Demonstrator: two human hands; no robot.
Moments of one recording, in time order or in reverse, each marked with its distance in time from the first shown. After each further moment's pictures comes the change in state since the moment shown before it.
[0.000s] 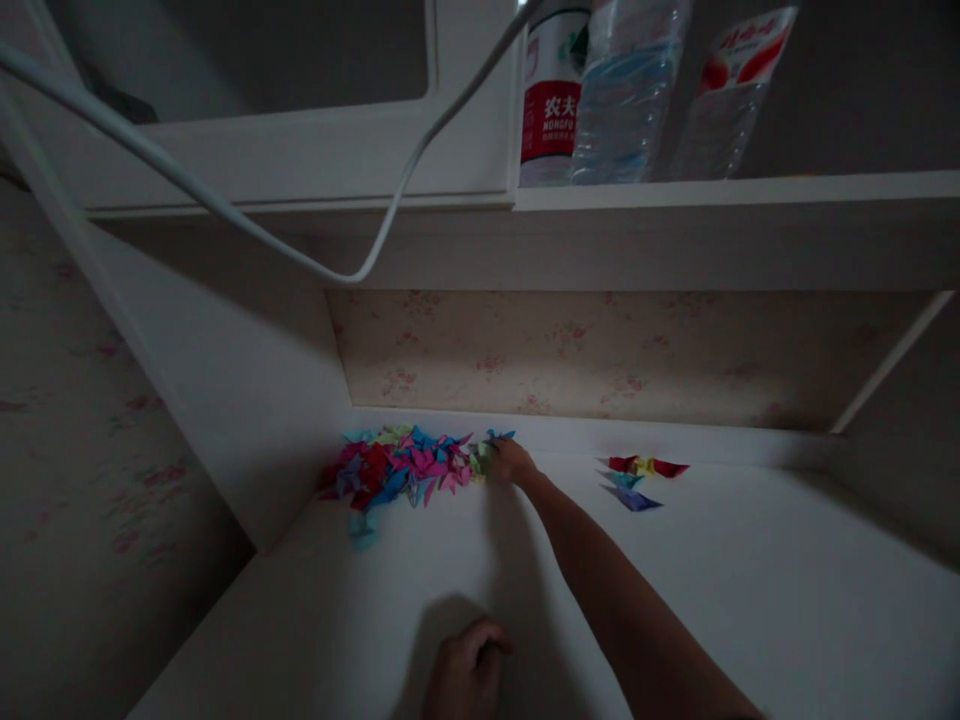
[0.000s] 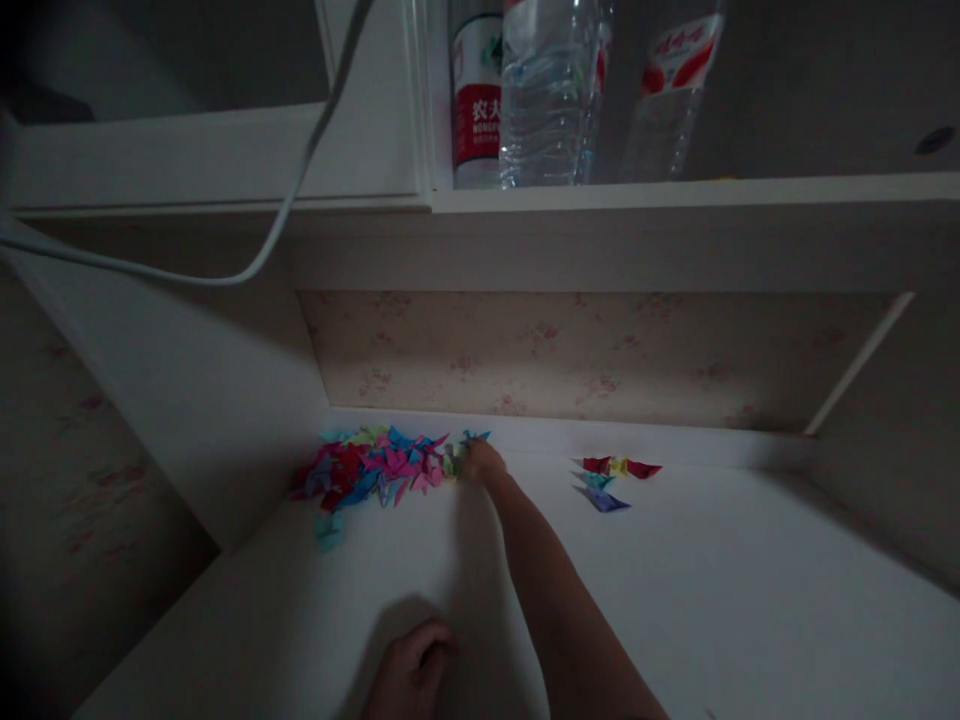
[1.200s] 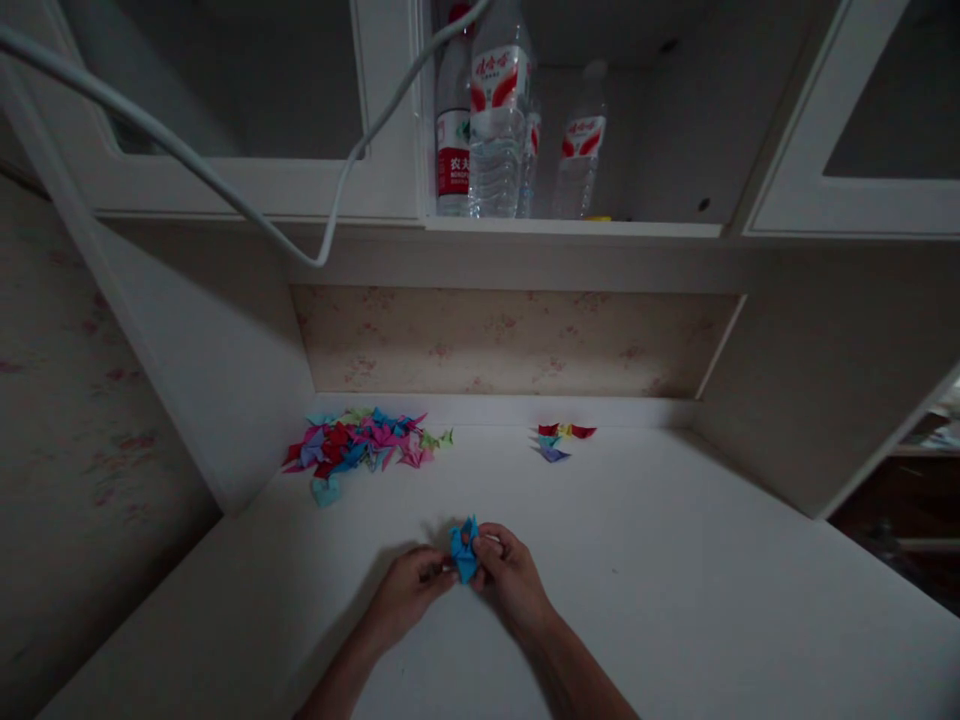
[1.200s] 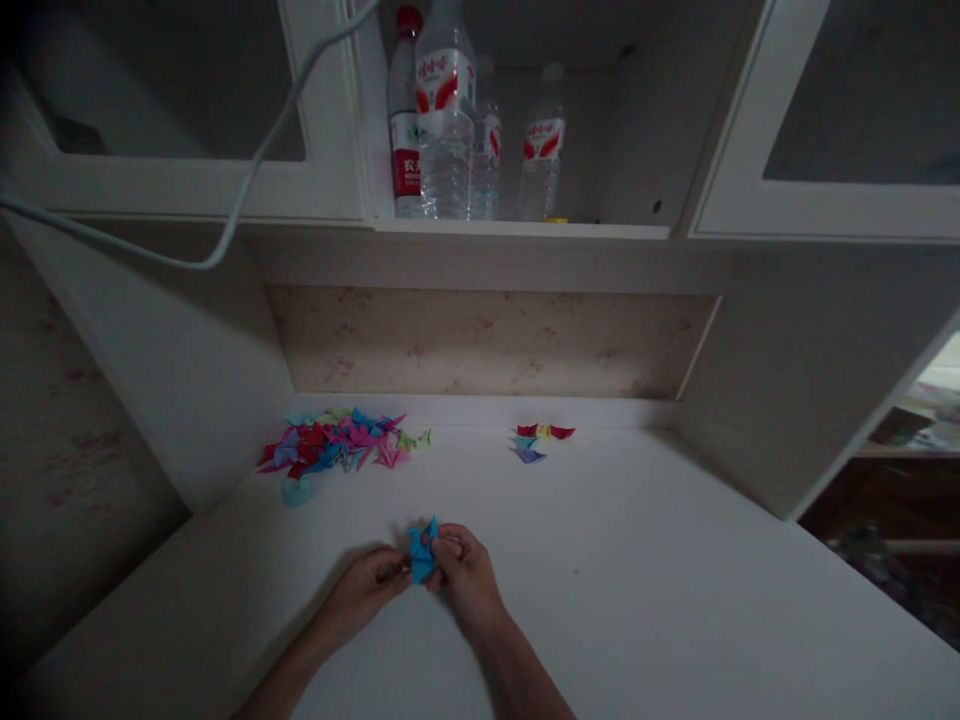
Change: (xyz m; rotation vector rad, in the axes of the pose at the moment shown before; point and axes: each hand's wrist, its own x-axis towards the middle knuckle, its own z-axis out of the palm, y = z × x) left_hand -0.026 0.018 -0.004 -0.033 -0.143 0.292; right_hand -0.295 -0.031 0.015 1.406 0.168 0.118
